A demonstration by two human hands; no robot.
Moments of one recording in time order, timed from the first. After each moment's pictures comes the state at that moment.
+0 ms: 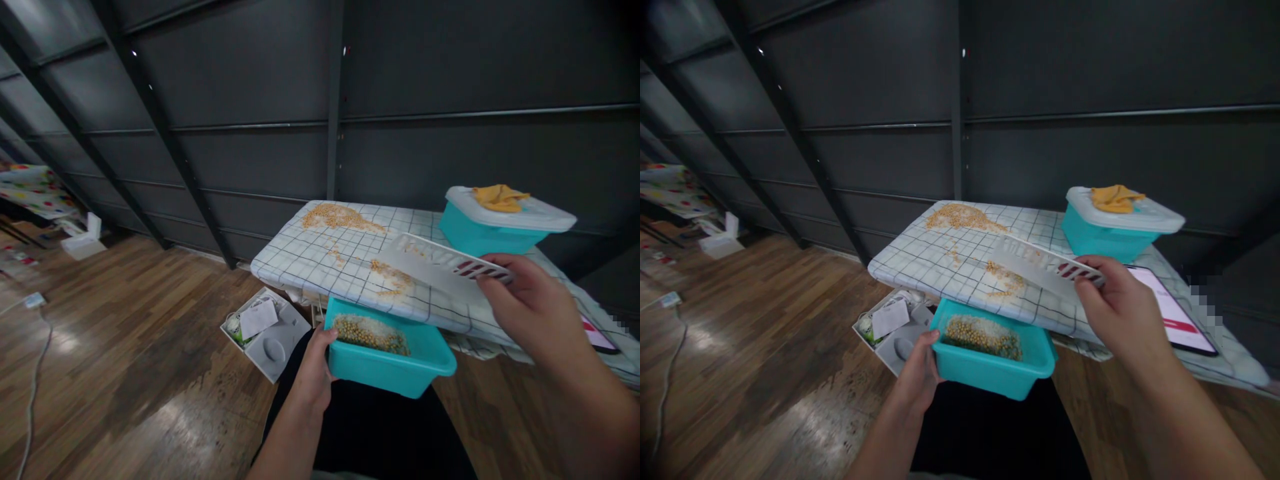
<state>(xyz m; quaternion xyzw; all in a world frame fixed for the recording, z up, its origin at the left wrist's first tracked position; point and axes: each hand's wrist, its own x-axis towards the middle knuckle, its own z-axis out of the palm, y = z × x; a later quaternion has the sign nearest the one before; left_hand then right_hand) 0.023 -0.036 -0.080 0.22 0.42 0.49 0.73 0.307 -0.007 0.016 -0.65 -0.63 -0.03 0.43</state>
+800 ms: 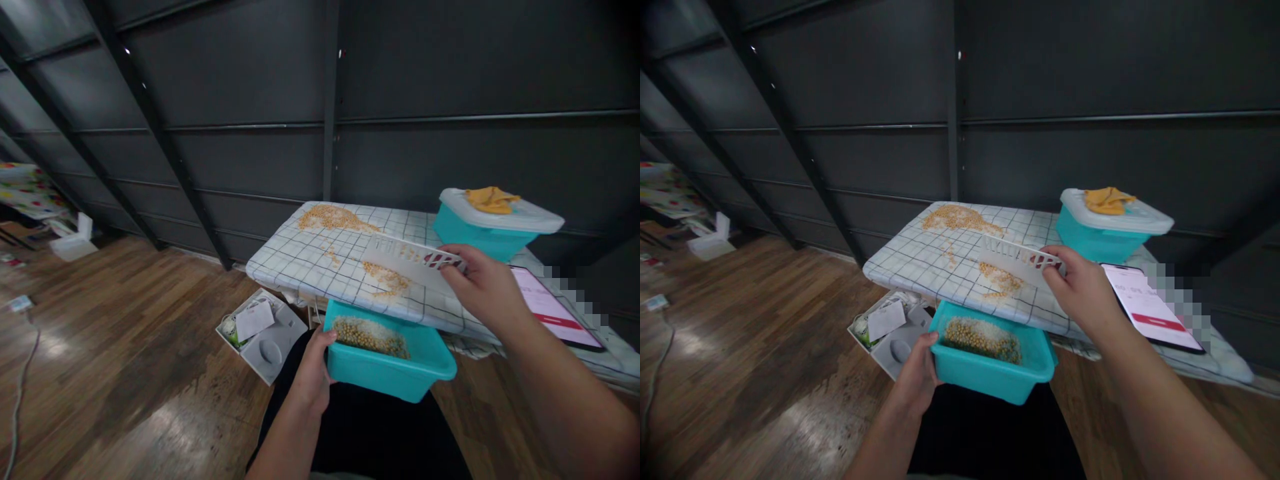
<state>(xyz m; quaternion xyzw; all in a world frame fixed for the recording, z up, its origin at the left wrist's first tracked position) 0.029 -0.036 -0.072 0.20 0.42 0.48 0.74 0.293 0.028 0.026 -0.65 -0.66 -0.02 0.38</state>
